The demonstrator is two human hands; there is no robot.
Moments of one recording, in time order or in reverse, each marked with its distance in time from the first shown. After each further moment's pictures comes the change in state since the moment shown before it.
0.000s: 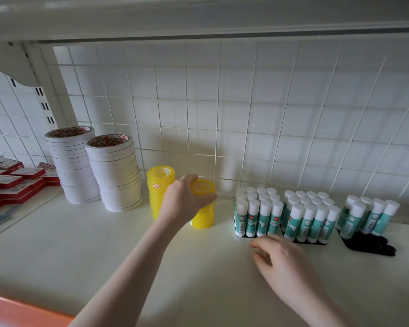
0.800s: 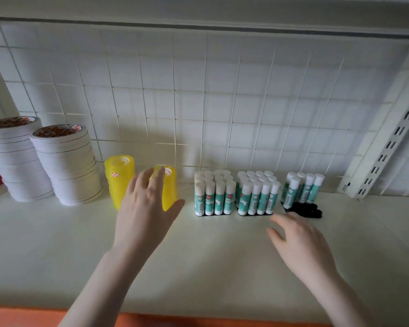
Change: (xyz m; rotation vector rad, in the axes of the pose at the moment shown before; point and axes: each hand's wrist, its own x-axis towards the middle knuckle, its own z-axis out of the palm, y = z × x) left_hand -0.072 0.011 -0.010 0.339 0.188 0.377; right_hand -0.035 0.031 -0.079 -0.325 -0.036 0.327
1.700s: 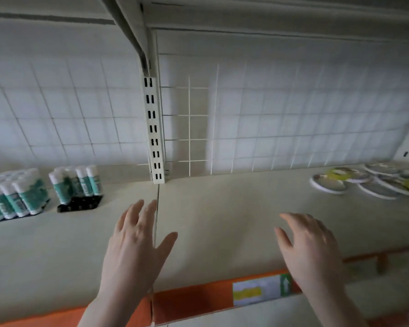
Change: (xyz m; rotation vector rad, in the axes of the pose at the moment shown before) left_hand -0.094 0.450 0.128 -0.144 -0.198 0.006; right_hand -0.081 0.458 -0.127 -0.152 0.459 0.152
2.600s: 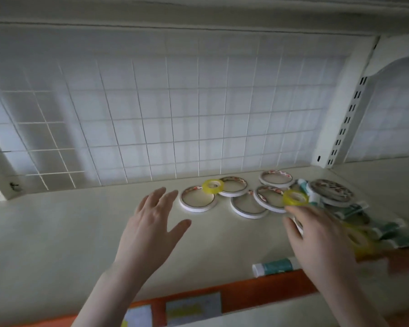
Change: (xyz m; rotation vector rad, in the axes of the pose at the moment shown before) left_hand 0.038 0.357 0.163 -0.084 -0.106 0.156; right_hand 0.098 0.373 -0.037 0.024 -0.044 -0.056
